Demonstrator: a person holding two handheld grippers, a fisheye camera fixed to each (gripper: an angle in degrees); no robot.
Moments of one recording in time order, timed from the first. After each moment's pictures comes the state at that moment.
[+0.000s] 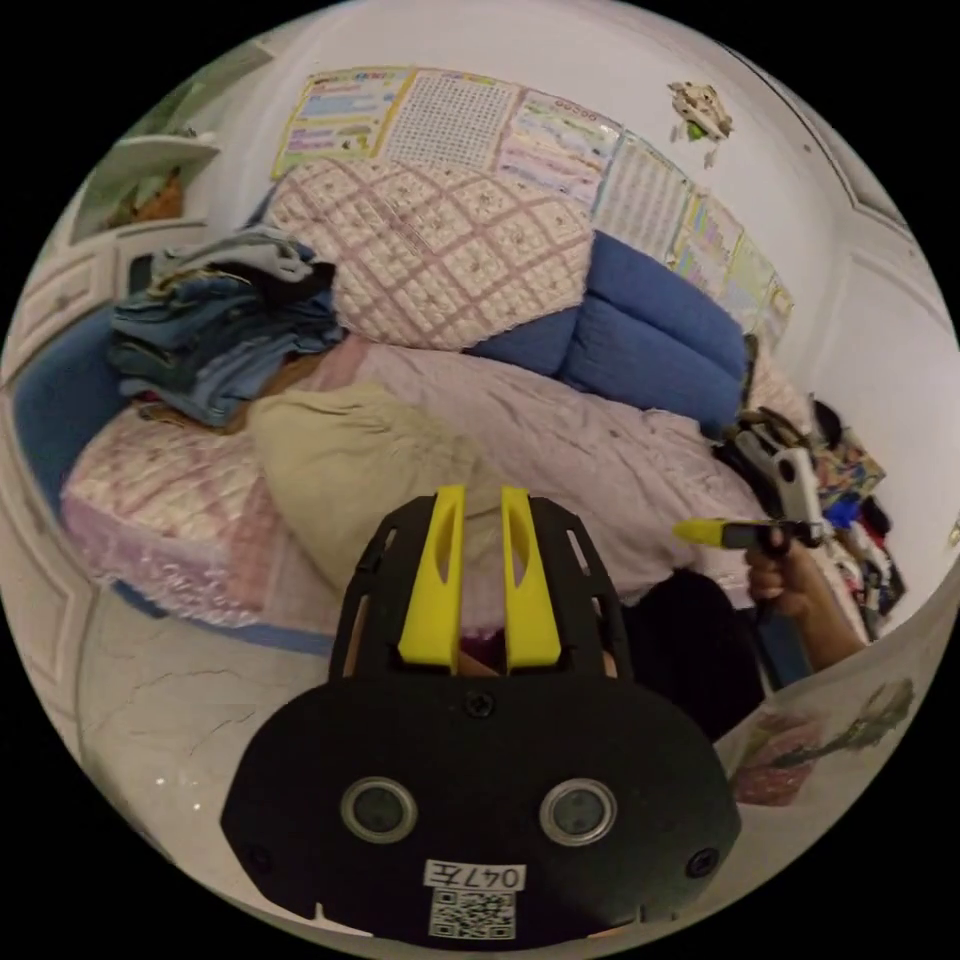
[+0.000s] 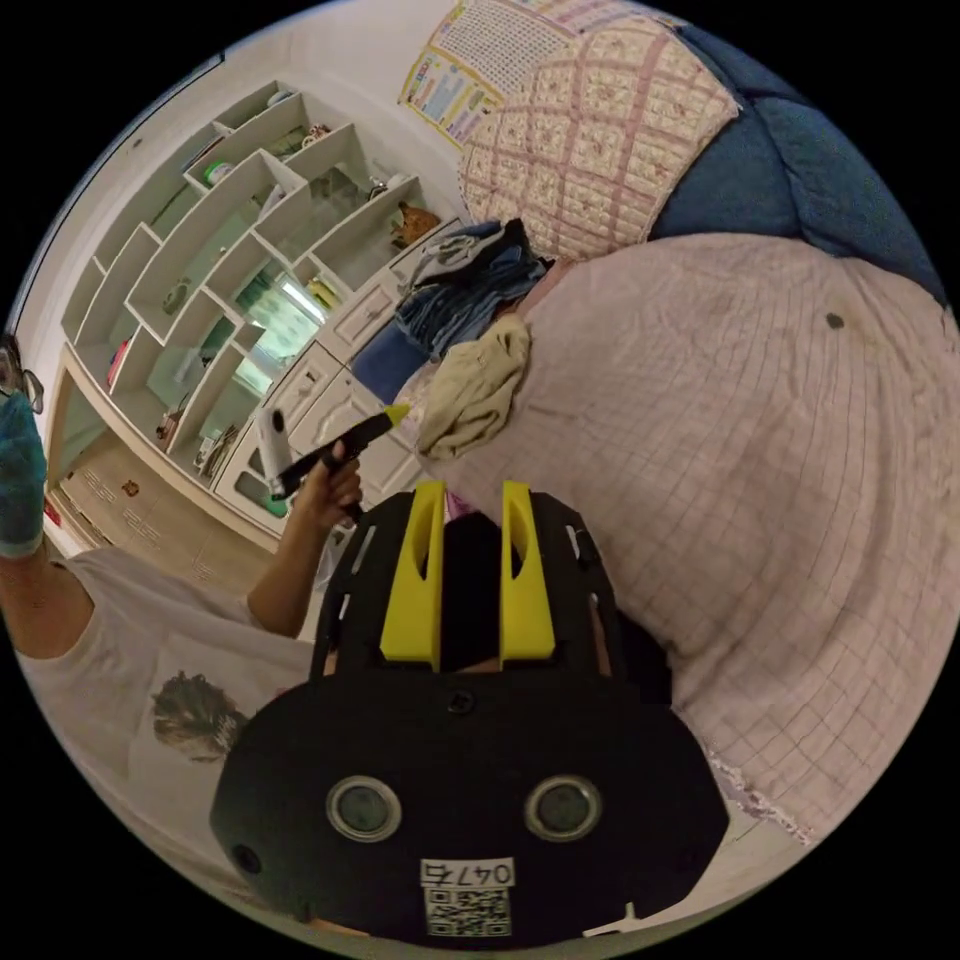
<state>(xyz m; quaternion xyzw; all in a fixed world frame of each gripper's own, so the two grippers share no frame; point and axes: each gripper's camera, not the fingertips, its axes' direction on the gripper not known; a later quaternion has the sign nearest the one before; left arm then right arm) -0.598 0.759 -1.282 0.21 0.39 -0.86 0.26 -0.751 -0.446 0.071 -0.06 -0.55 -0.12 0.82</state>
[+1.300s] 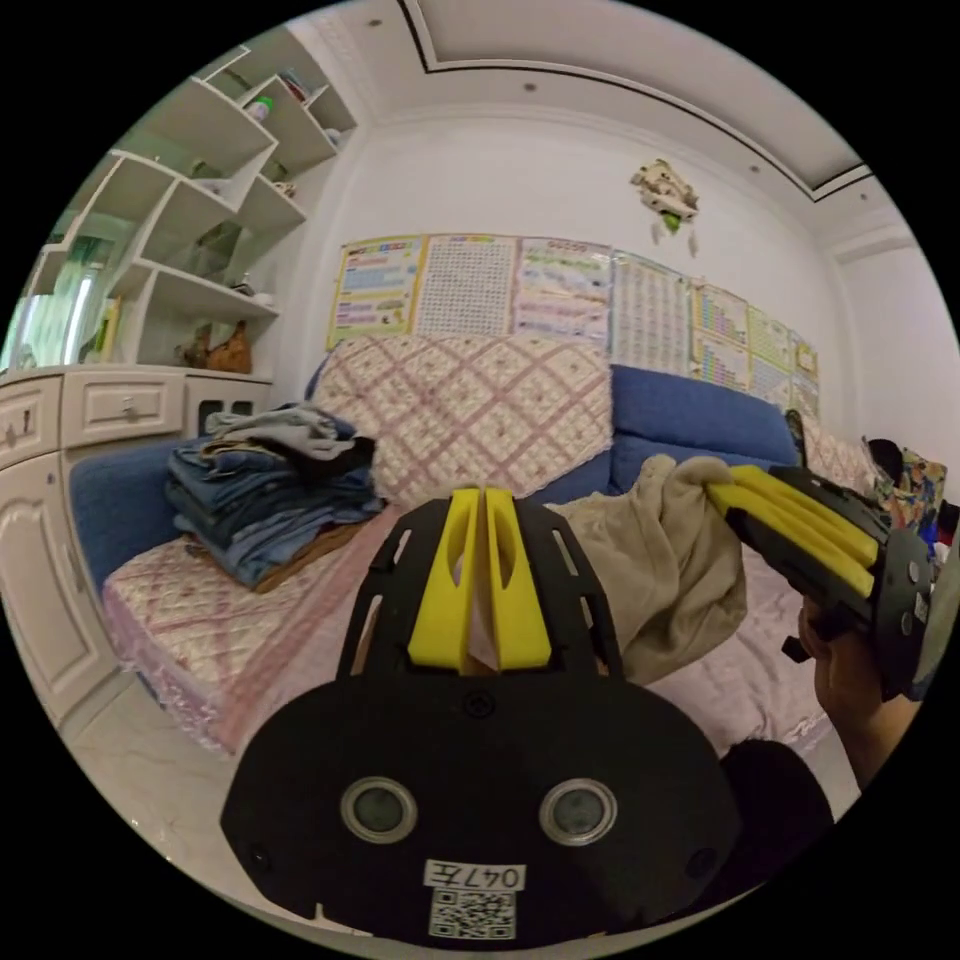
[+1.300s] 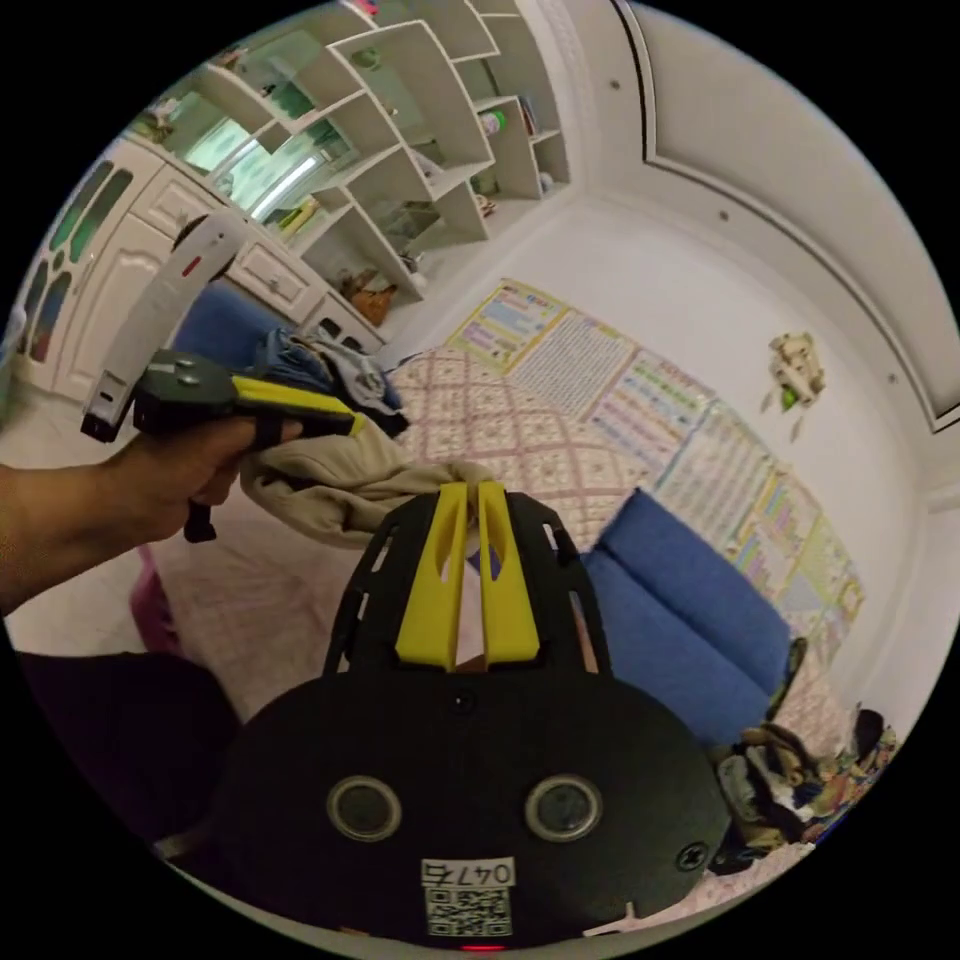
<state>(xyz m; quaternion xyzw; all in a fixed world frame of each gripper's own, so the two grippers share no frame) -0.270 0.481 -1.124 0.26 0.15 -0.92 0.24 -0.806 -0.389 -0.289 0.43 0.00 -0.29 0.85</state>
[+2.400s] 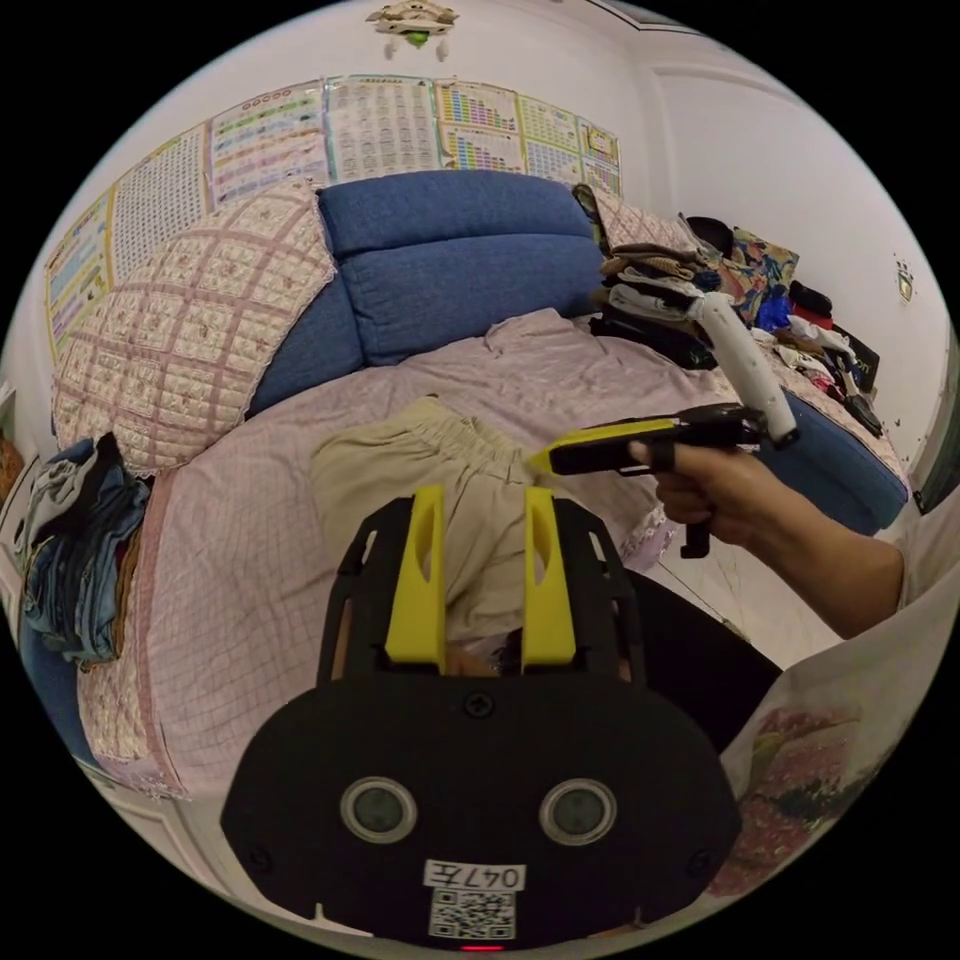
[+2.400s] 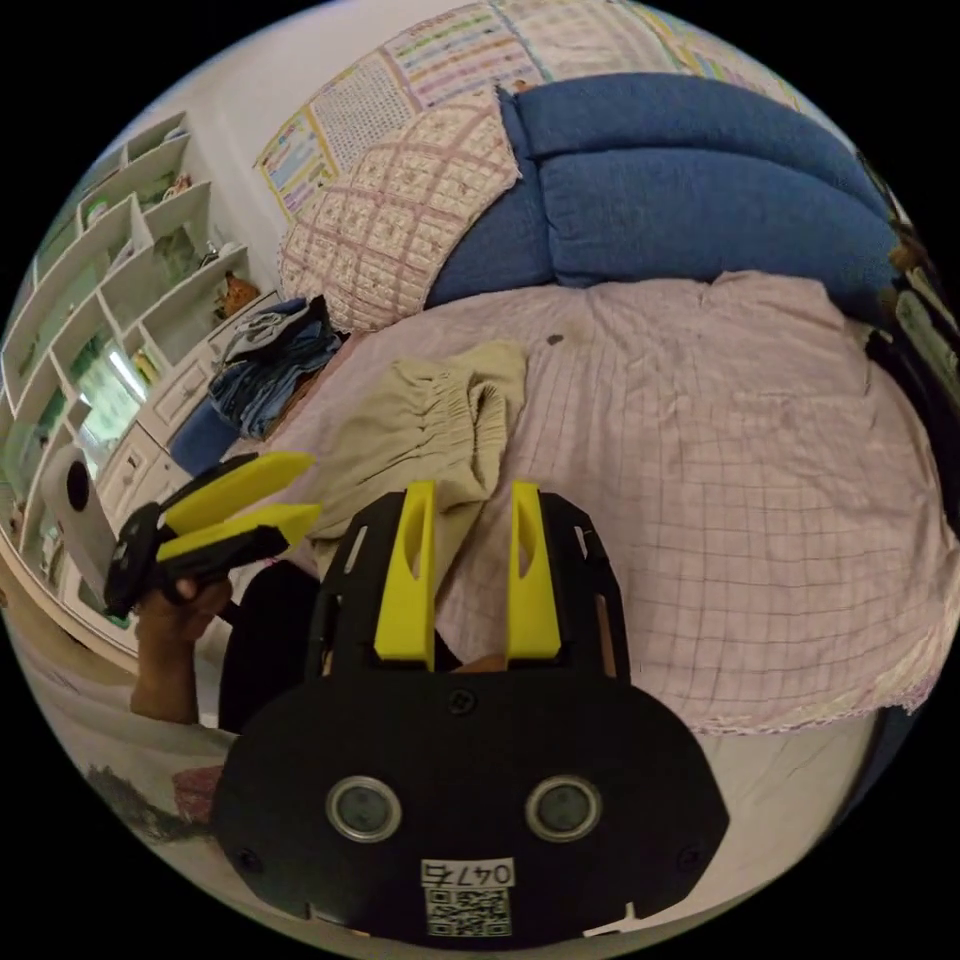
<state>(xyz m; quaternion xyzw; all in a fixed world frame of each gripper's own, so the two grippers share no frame) -0.135 0.245 -1.167 0.40 0.37 -0.70 0.46 -0.461 -0.359 -0.012 -0.02 -0.31 0.02 0.95</state>
